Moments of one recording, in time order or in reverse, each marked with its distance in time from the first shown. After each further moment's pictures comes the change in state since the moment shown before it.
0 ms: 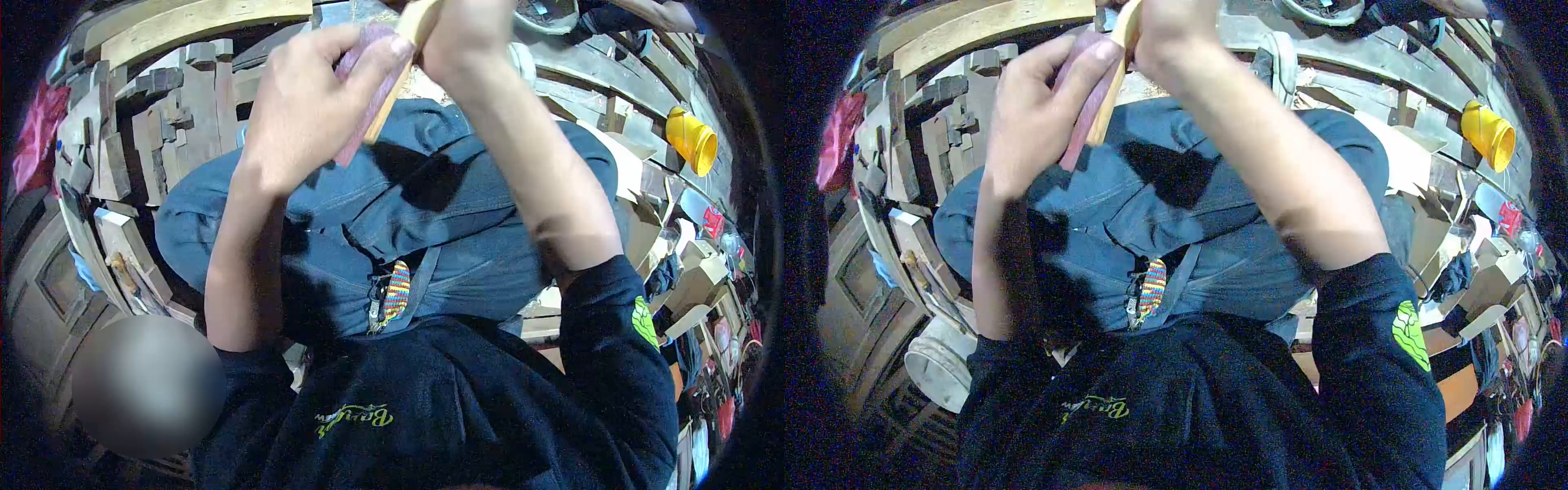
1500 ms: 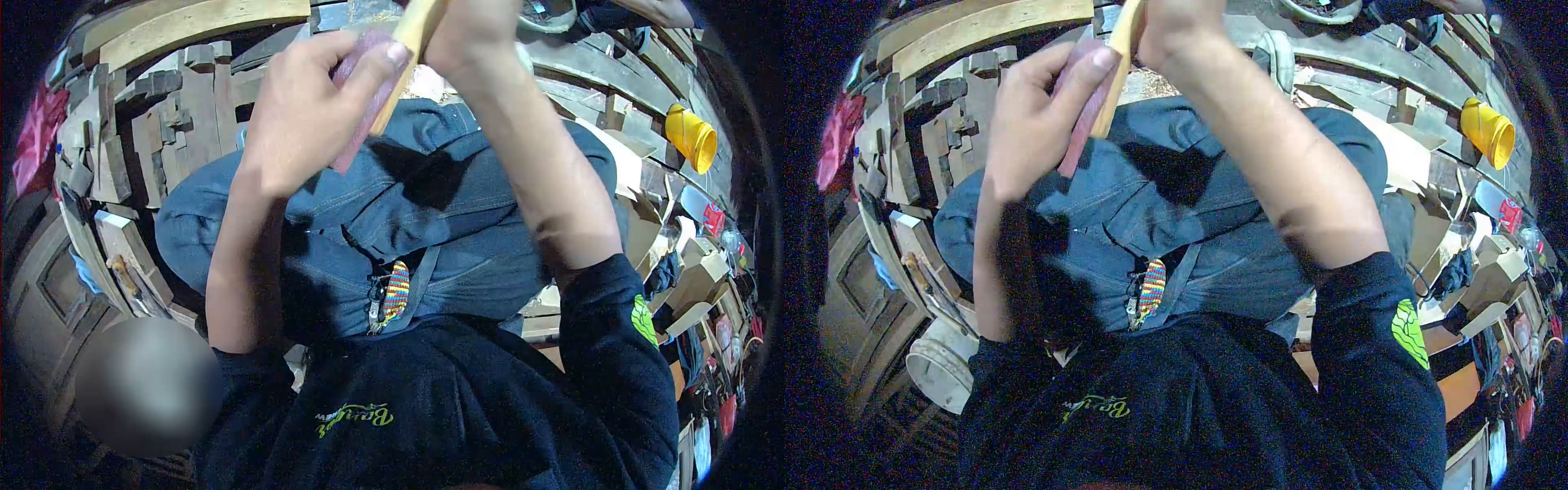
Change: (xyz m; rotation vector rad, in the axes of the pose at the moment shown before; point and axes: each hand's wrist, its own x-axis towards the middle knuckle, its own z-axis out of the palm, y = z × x) left_hand -0.003 0.000 -0.002 -0.027 -0.111 -0.032; right_hand 0.004 -0.007 0.001 -0.024 -0.021 -0.044
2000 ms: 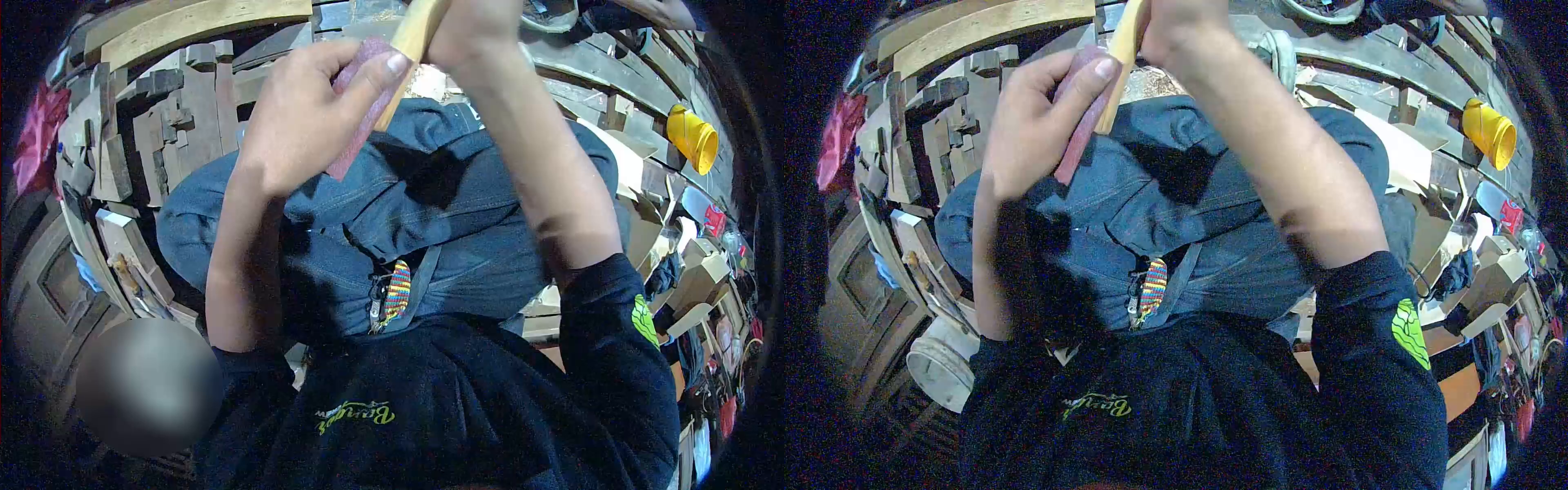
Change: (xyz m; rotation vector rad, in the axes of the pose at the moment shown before) left_hand -0.003 -0.003 -0.004 -0.003 -0.032 -0.023; right_hand 0.000 -0.005 0.002 0.014 0.017 0.060
